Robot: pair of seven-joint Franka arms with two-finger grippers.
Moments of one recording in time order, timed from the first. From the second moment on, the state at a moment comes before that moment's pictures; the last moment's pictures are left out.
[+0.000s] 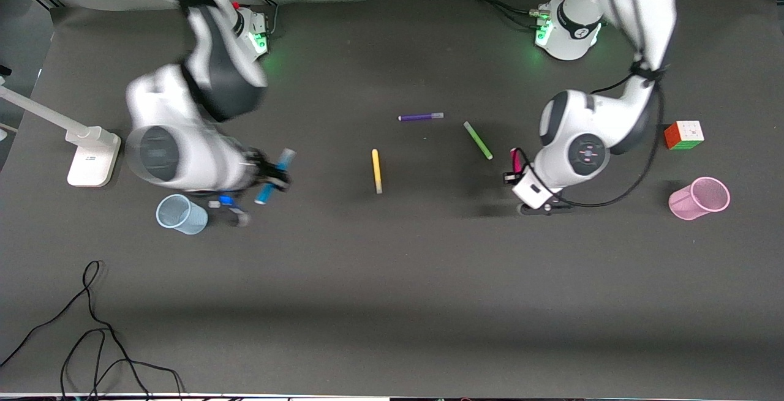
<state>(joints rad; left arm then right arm) -0.41 0.32 0.09 -2.01 -0.19 2.11 -0.25 0.41 0.34 -0.12 -1.52 0.22 1.56 0.83</state>
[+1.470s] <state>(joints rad) 0.28 0.19 0.10 -1.71 -0.38 1.78 1.47 0.25 0.36 -0.44 -1.58 0.06 1.40 -0.10</state>
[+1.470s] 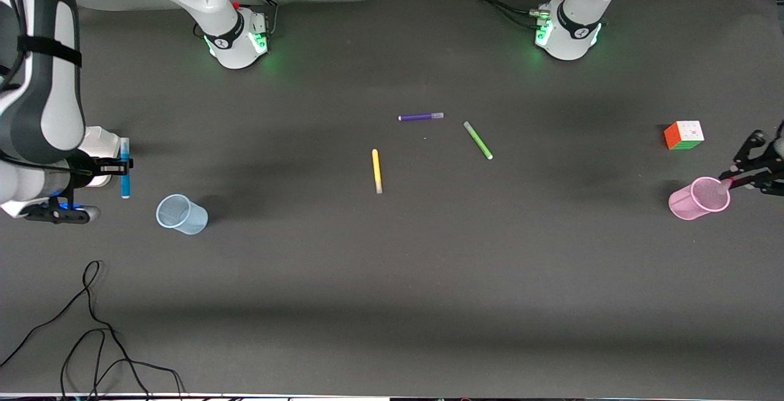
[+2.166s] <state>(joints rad) 0.50 0.43 0.09 -1.75 -0.71 1.77 2.18 0.14 0.57 -0.44 -1.43 0.19 1.19 -0.20</state>
